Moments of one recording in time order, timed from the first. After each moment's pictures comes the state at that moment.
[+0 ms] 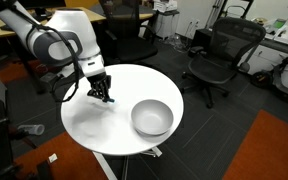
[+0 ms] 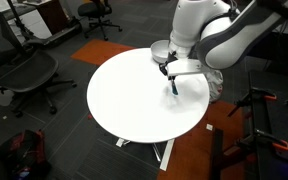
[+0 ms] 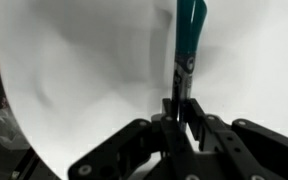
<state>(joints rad) 0.24 0.43 -0.29 -2.31 -0.11 2.85 1.16</state>
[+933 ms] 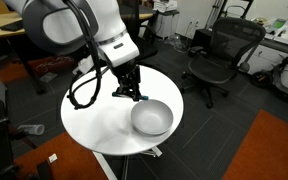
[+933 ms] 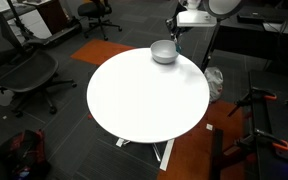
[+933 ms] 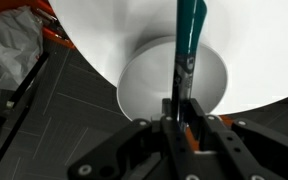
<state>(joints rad) 0.05 0.29 -0.36 -2.23 -0.19 2.83 0.93</state>
